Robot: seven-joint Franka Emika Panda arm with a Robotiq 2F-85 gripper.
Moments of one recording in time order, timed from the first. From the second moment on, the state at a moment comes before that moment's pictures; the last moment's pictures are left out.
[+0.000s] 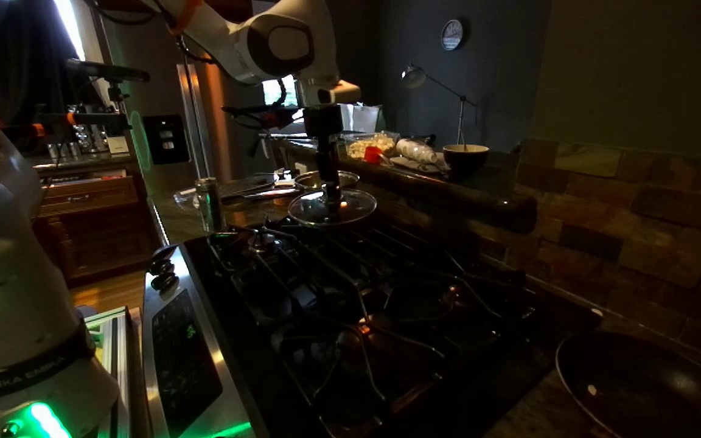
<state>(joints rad) 0.00 -0.21 0.08 -2.36 -0.07 2.27 0.77</state>
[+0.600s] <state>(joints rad) 0.03 -0.20 0.13 -2.43 -0.03 2.27 0.85</state>
